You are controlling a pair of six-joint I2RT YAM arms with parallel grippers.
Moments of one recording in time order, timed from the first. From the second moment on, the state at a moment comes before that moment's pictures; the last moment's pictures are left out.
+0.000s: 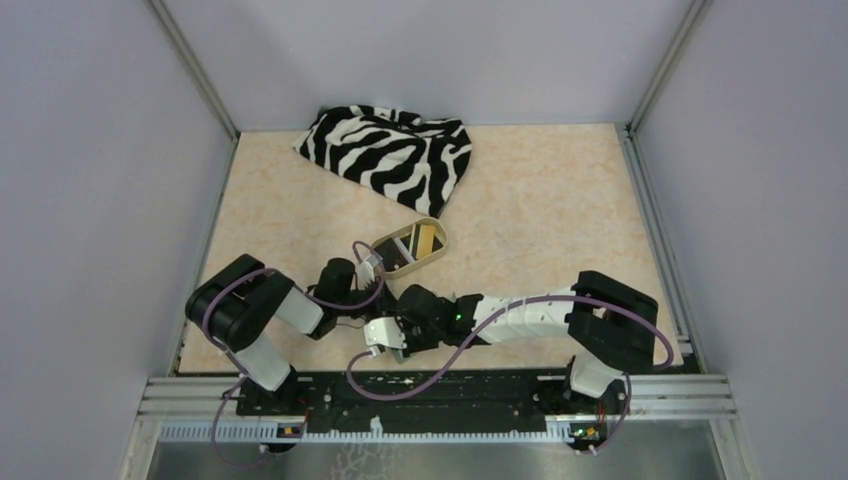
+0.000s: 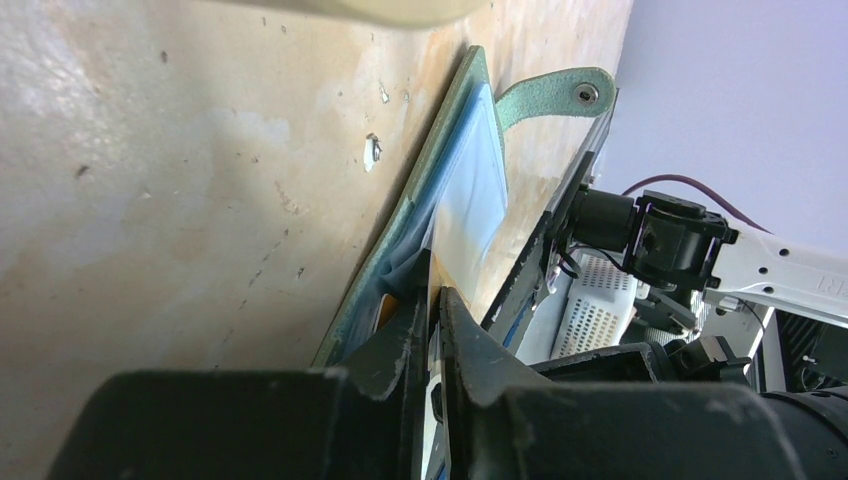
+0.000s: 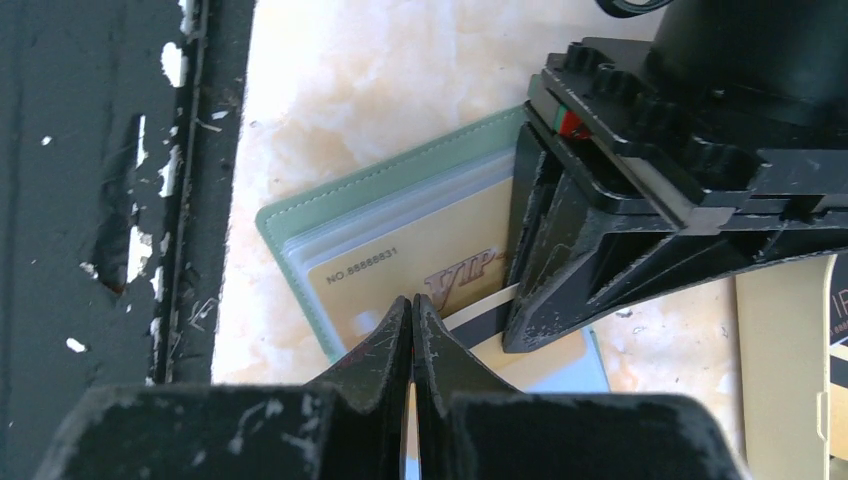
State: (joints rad) left arm -0.55 1.68 0.26 0.82 0.67 -1.01; right arm 1.24 1.59 0.82 -0.13 -0.13 -0.61
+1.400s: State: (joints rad) left arm -0.55 1.15 0.29 0.34 0.47 -0.86; right arm 1.03 1.48 0.85 -0.28 -0.24 -0.55
